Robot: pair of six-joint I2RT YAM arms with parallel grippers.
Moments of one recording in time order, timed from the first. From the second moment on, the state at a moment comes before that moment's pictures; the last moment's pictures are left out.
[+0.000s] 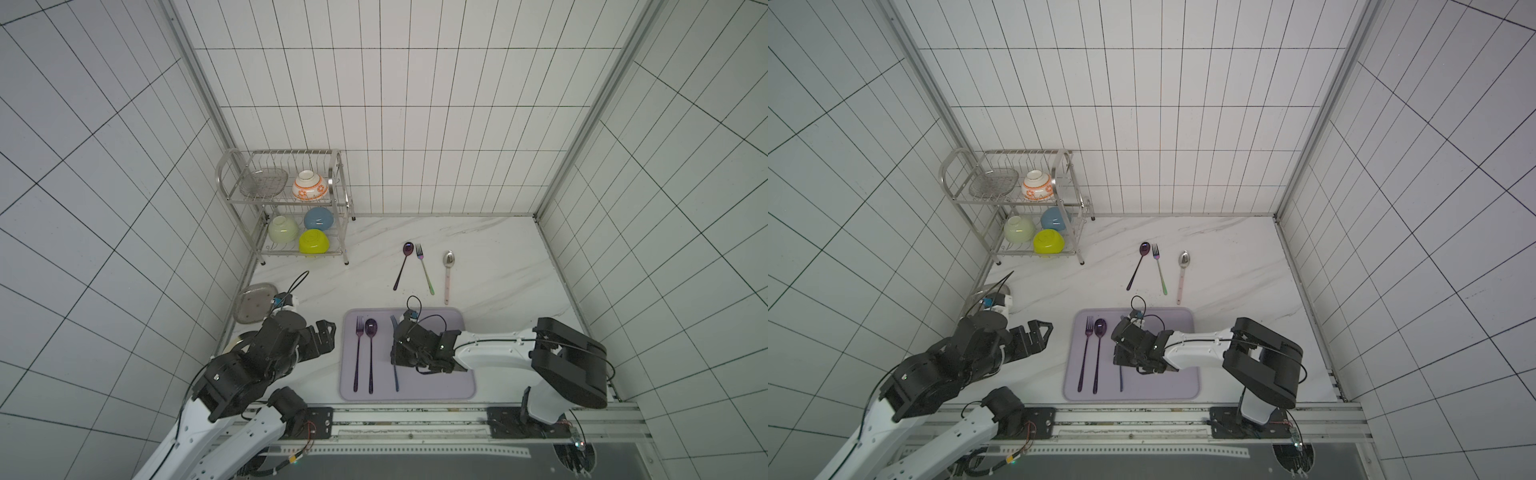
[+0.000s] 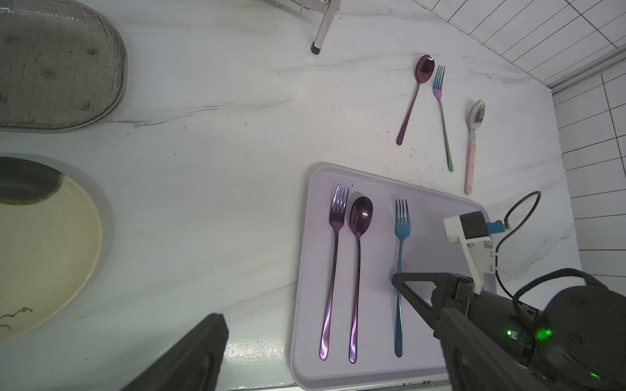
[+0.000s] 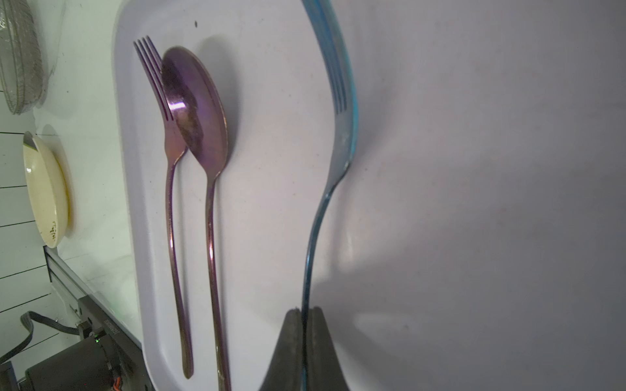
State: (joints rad) left arm -0.64 0.55 0.91 -1.18 -0.19 -0.82; right arm 1.25 1.64 0.77 -0.05 0.02 1.14
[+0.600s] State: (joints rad) left arm -0.64 0.55 0.91 -1.18 -0.19 -0.82; right arm 1.24 1.60 0.74 -0.08 0.02 1.16
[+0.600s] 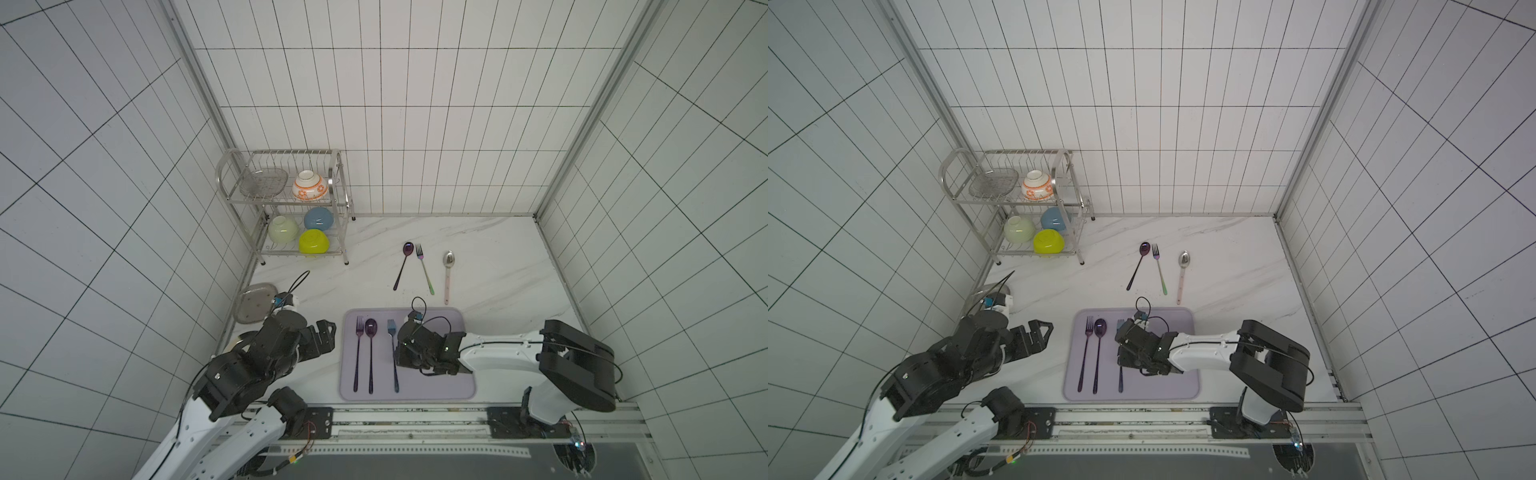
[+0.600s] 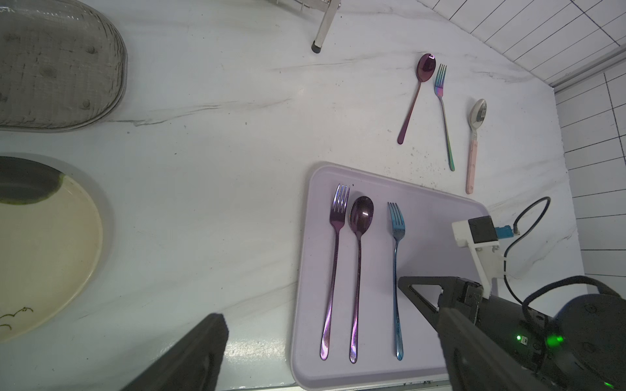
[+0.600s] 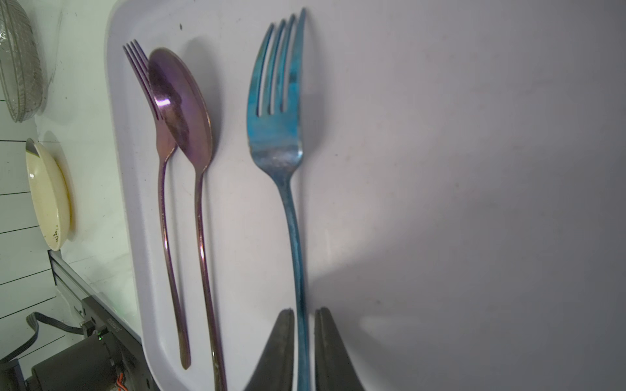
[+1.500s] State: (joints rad) left arm -0.64 0.55 0.91 -1.18 -0.19 -0.83; right arm 1.29 1.79 1.18 -0.69 0.17 1.00
